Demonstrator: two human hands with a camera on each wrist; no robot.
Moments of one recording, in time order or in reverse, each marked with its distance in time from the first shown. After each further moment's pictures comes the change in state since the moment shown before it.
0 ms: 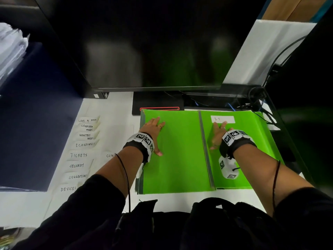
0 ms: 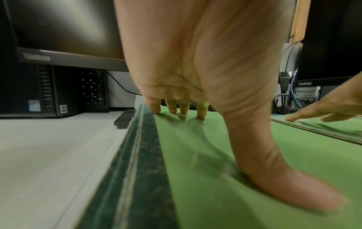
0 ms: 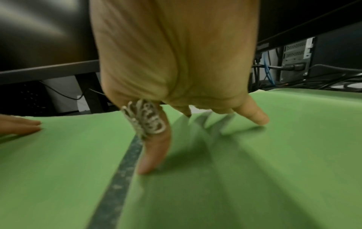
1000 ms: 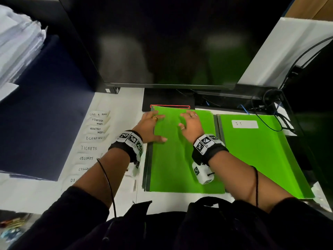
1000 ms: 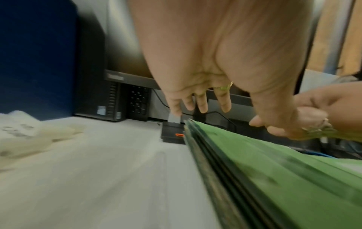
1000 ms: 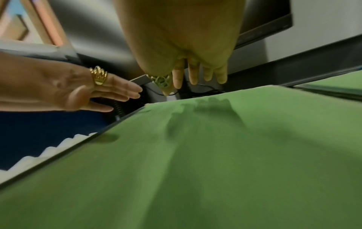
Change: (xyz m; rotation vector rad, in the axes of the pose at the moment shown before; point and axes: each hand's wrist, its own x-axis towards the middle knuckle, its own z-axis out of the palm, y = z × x) left_hand -0.040 -0.039 -0.001 -0.491 0.331 0.031; right_hand -0.036 -0.127 0.010 0.397 0.521 -0.547
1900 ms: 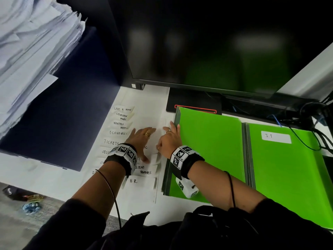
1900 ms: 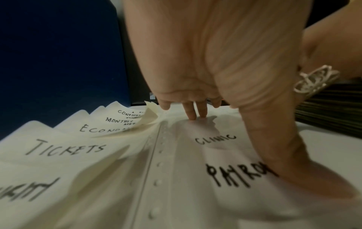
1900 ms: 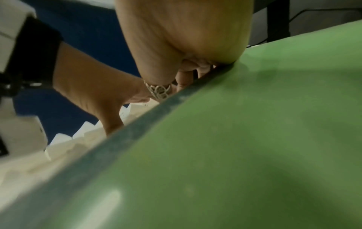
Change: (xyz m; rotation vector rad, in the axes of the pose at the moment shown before) left_hand -0.054 -0.095 0.007 0.385 -0.246 -0.224; right_hand -0.012 -0.115 0.086 -0.339 -0.313 -0.267
